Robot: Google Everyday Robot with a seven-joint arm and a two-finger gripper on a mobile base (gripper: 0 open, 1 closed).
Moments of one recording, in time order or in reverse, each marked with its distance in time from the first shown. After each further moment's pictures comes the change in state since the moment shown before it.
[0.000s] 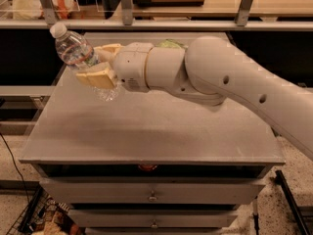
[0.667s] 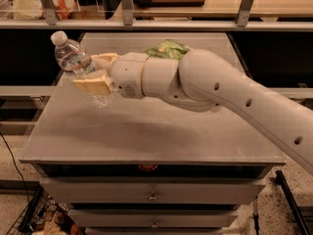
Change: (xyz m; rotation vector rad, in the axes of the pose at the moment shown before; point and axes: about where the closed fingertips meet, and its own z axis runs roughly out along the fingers) arm 0.016 0.006 0.018 -0.048 -0.066 0.066
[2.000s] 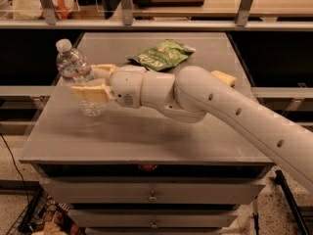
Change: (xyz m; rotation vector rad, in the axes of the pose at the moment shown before) arm 0.022 0.008 0.013 -0.060 -0.108 0.127
